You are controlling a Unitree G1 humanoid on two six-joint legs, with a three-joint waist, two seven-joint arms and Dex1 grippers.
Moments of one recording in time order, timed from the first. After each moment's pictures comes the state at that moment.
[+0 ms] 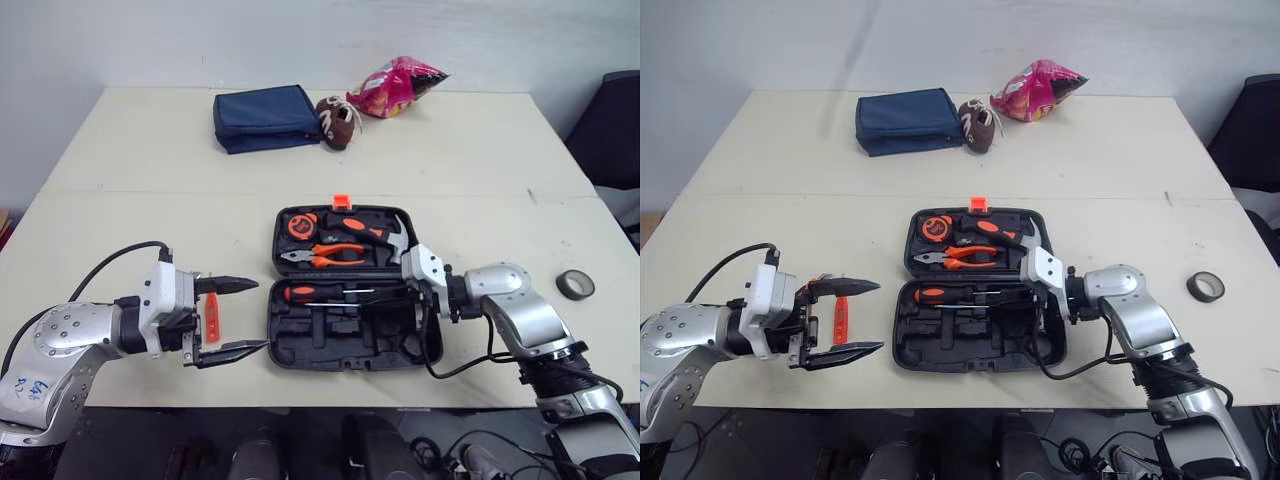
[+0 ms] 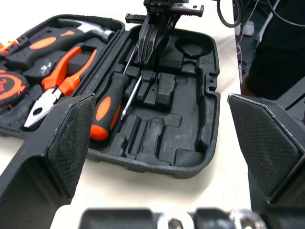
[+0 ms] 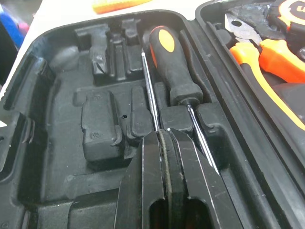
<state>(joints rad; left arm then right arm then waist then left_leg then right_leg) -0.01 0.82 0.22 -0.45 -0.64 0.35 -1.04 -0.49 -0.61 0.24 0.09 0.24 0.25 1.25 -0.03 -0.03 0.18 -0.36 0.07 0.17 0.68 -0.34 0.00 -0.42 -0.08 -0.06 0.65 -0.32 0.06</state>
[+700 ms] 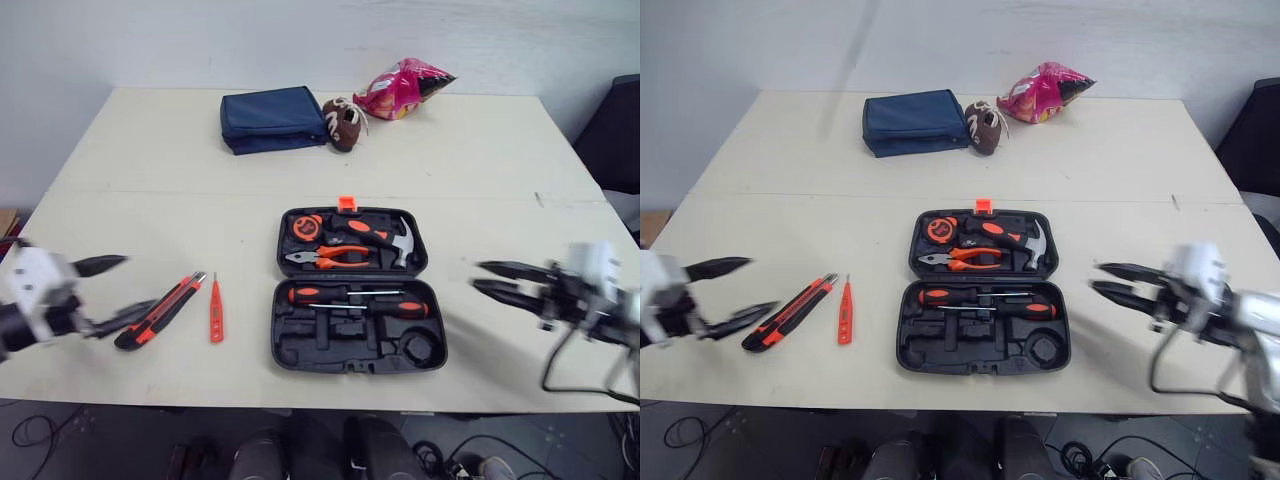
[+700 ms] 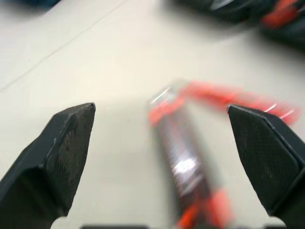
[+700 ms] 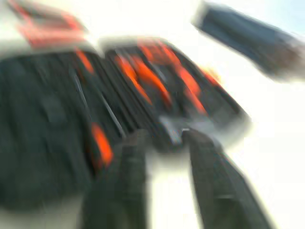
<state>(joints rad) 0.11 0.97 0.65 0.15 -0.44 0.10 -1.04 -0.02 -0.88 -0.51 0.15 0.47 -0.07 1.30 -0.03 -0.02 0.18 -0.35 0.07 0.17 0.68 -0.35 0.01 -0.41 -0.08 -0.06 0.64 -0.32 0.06</state>
